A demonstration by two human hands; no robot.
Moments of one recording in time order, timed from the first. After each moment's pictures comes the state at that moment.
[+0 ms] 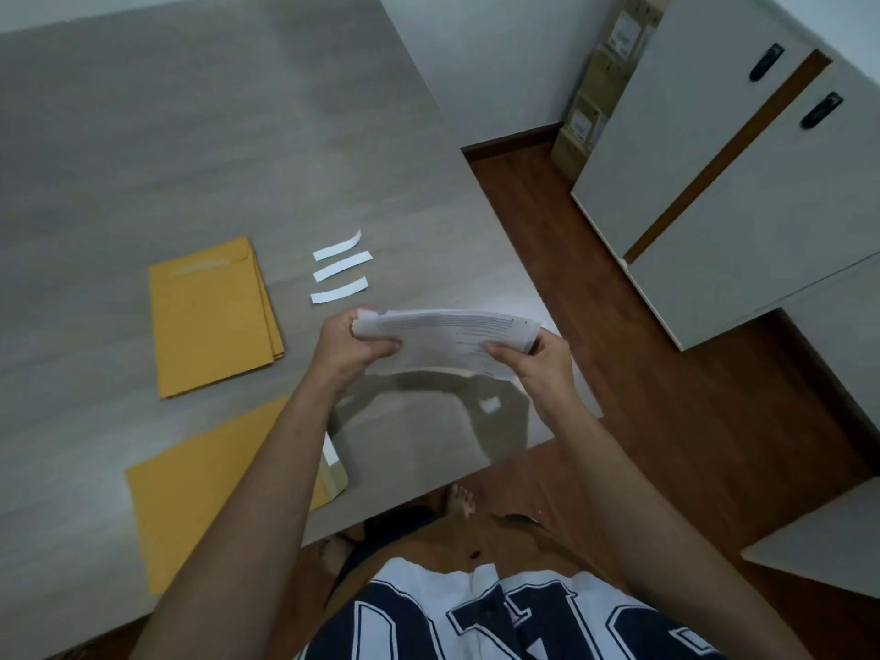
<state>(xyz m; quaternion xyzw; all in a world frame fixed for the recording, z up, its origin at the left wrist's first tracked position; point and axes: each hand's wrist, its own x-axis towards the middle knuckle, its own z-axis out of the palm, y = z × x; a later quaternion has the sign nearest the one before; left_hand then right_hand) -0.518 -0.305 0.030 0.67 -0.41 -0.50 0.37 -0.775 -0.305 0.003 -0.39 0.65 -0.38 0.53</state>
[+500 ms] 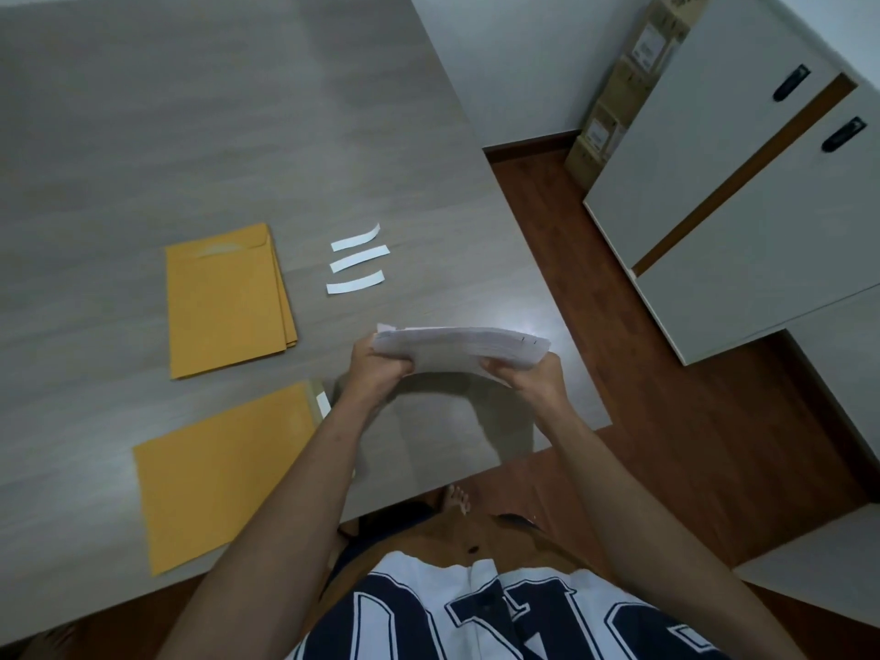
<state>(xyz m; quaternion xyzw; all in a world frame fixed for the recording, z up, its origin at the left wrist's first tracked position) -0.541 -0.286 0.004 0.72 -0.32 -0.48 0.39 -0.758 -0.298 -0.005 -0.41 0.69 -0.29 0.52</state>
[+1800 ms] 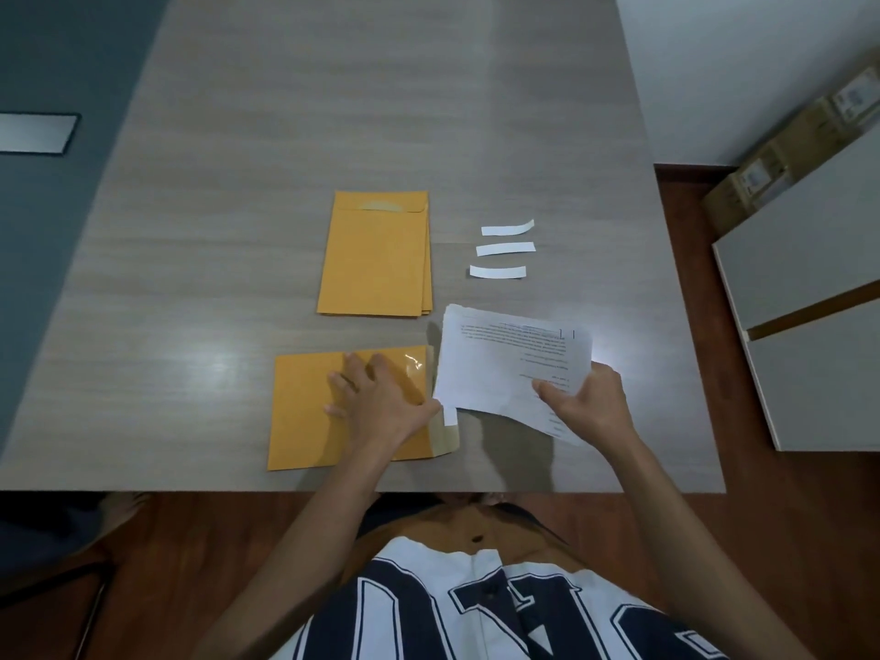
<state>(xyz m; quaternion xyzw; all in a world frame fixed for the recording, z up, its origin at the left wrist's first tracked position) -0.426 -0.175 -0.033 0.88 -0.34 -0.32 0.03 -0.658 -0.281 0.044 -0.69 0.61 -0.08 0.38</state>
